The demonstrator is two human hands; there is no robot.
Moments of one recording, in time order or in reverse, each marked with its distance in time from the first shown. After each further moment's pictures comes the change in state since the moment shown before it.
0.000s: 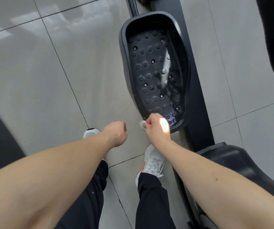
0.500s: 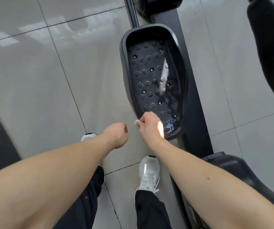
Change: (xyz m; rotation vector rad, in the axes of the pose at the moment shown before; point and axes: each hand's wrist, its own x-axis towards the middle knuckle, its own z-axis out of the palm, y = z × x) left_hand -0.002 0.016 -0.008 -0.069 0.057 0.008; right_hand 0.020 -0.014 0.000 -0.088 -0.015 -0.060
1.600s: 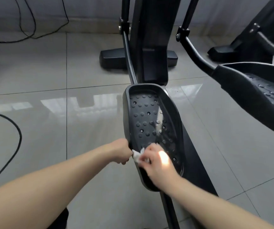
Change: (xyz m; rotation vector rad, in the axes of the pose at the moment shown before) left_hand 0.026 0.027 -0.025 -0.211 0.190 0.193; right_hand 0.010 0.055 0.000 0.025 0.306 -0.674
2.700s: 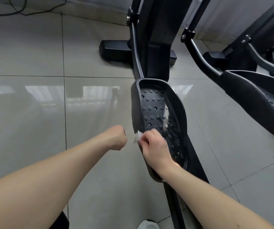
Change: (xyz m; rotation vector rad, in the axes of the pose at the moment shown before) left_hand 0.003 -0.049 -0.032 -0.062 0.128 0.044; right_hand 0.040 -0.039 0.030 -0.207 0.204 0.033
